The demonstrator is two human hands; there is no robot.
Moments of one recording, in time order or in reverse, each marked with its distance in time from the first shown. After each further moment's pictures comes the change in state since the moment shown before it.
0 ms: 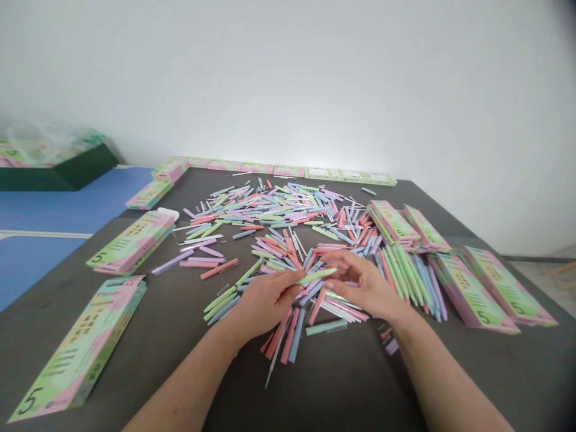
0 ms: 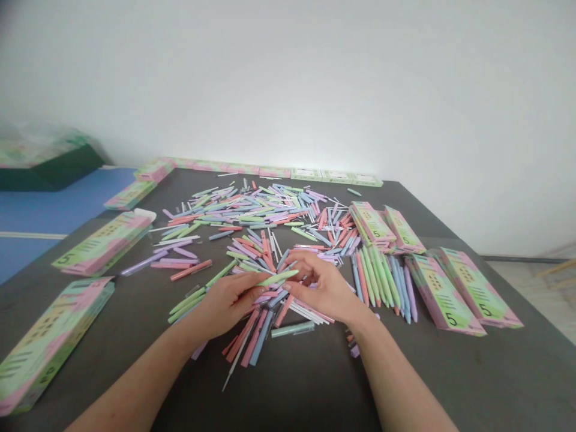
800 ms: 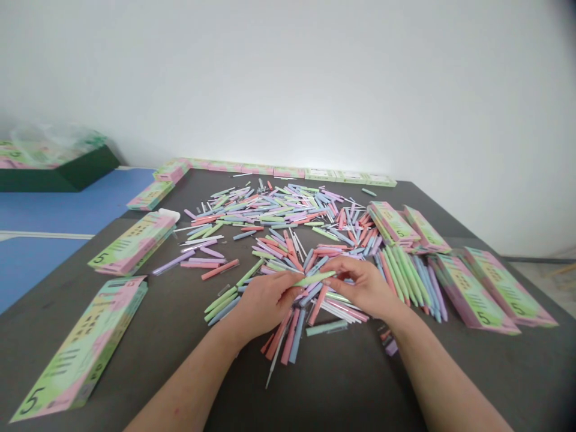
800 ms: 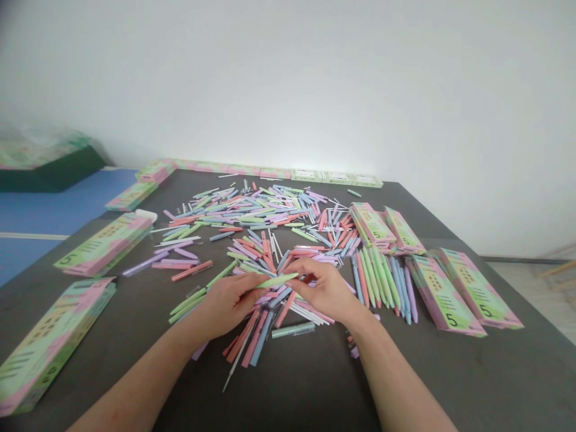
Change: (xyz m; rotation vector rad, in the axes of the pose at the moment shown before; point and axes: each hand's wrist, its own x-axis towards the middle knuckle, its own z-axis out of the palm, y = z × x) left_hand 0.000 -0.005 0.002 0.073 0.023 0.031; right_hand 0.002 0.002 0.002 -0.163 0.057 -0.050
